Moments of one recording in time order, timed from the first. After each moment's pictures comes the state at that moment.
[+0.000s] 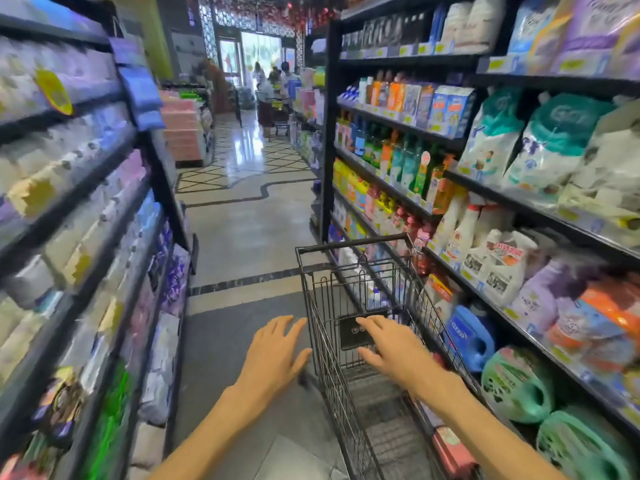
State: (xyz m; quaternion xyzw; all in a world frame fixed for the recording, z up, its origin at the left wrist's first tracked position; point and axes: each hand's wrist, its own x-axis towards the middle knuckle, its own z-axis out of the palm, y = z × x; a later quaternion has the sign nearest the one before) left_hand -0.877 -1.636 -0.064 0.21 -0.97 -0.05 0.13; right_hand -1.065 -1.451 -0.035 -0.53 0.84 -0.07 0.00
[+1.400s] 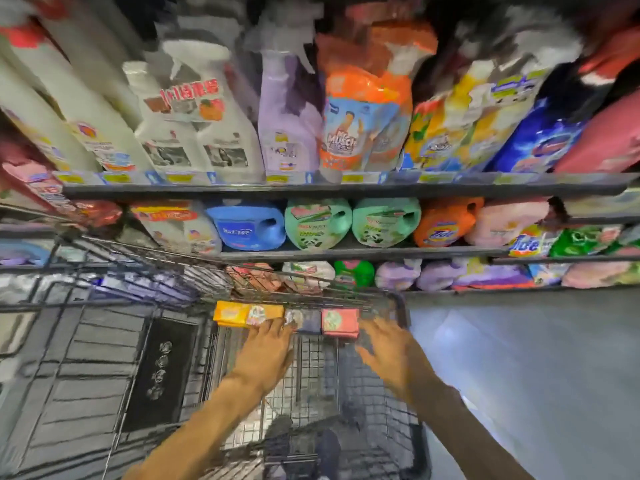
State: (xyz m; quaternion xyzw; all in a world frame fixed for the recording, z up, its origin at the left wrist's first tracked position) left_hand -1.328 -1.563 -0.340 -0.40 -0.89 0.02 -0.23; right_hand -1.193 -1.341 -0.303 0.16 0.96 -0.17 0.17
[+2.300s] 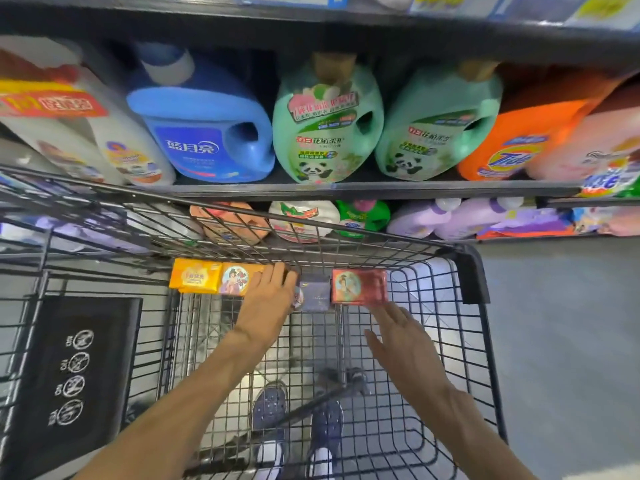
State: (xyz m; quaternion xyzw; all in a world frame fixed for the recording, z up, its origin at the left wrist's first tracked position) left_hand -1.391 -1.531 -0.575 -0.41 -0.89 0.03 -0.17; right_hand -1.215 -1.366 -0.493 0.24 0.94 -0.20 0.16
